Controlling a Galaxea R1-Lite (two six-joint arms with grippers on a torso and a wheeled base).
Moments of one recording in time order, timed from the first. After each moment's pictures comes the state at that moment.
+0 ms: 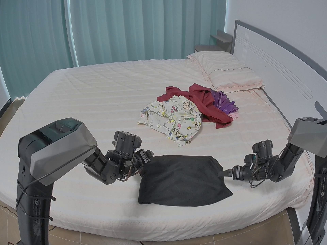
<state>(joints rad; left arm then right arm) -0.44 2.39 -1.15 -0.58 0.14 -0.81 0.15 2.31 -0.77 -0.69 0.37 0.34</state>
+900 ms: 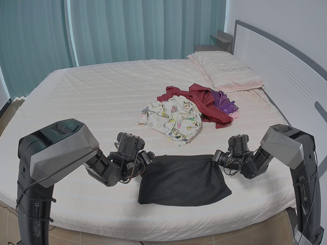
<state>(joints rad) -0.47 2.38 -1.13 -0.58 0.18 -0.82 0.26 2.58 -1.20 -0.78 0.08 0.64</state>
